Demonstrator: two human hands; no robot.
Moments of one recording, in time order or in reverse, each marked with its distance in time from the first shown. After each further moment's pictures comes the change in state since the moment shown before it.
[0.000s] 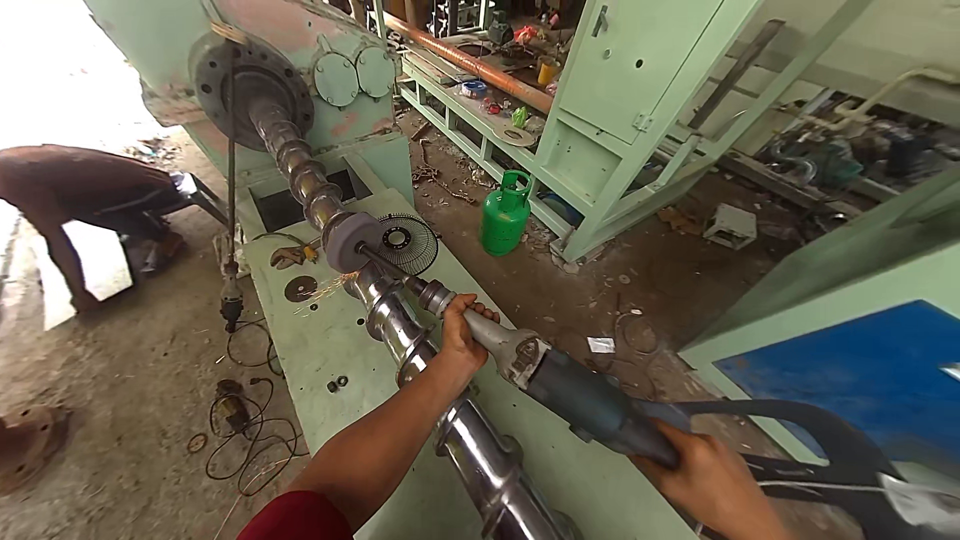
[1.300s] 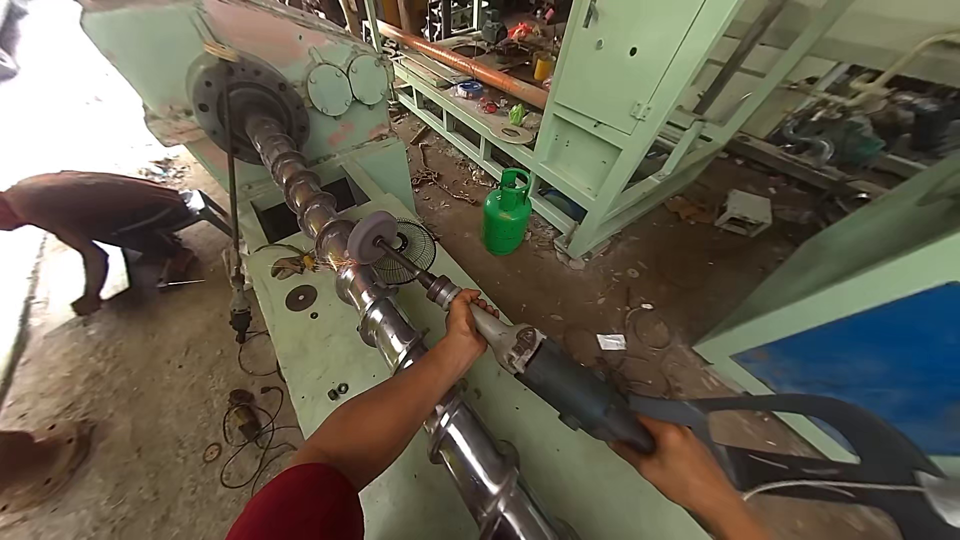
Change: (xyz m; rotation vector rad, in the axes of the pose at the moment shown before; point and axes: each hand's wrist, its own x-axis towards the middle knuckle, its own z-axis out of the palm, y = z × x) left_hand 0.049 -0.020 0.003 0.178 0.084 -0.017; right_hand 0.022 0.016 0.046 0.182 -0.165 0.143
